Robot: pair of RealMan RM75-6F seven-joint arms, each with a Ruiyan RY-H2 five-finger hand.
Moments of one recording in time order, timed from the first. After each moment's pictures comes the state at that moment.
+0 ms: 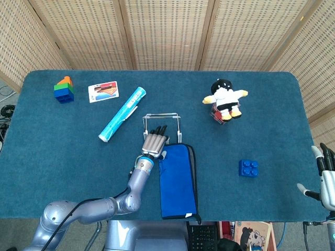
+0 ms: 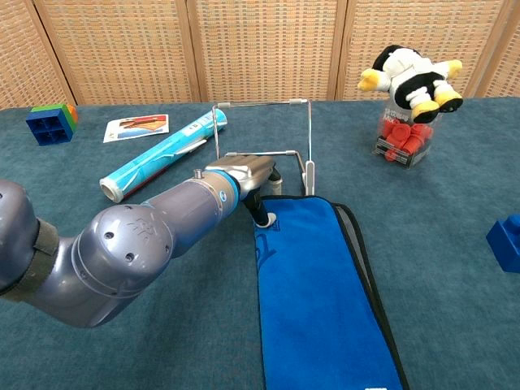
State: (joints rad) left arm -1.12 -2.10 -0.39 -0.98 0.57 0.87 0.75; right arm 0.04 -1.07 0.13 -1.65 -1.39 1.50 -0.03
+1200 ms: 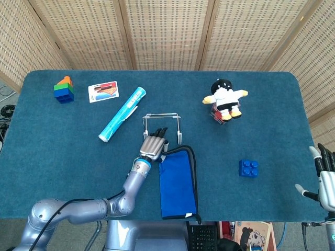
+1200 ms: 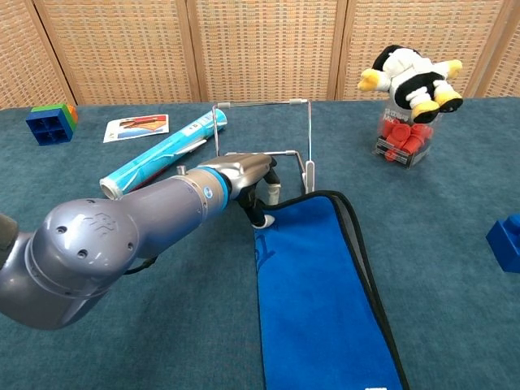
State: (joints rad) left arm -1.06 -2.01 -0.36 -1.15 0.59 0.89 0.70; right arm 0.04 -1.06 0.12 -1.66 -1.40 1.50 -0.02
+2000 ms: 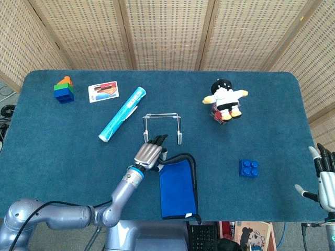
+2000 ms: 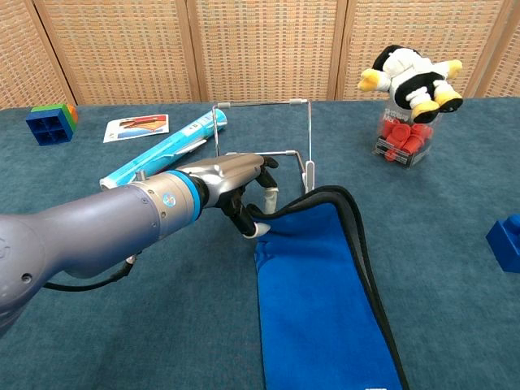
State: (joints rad) left arm -0.96 -1.87 -0.26 -1.44 0.72 0.96 0.60; right arm 0.04 -1.06 0.12 -1.67 -1.42 1.51 -0.02
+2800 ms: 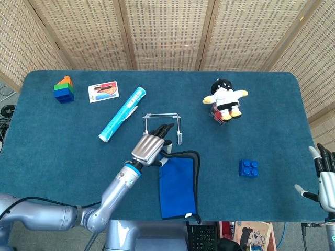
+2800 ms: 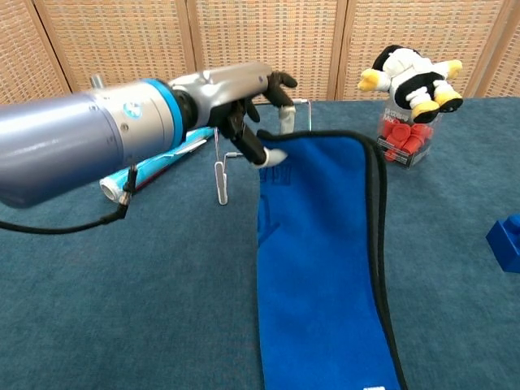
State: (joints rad) left arm -0.96 -1.67 -0.33 -1.77 0.79 1.06 0.61; right arm 0.04 -1.06 0.12 -1.68 -1.42 1.51 -0.01
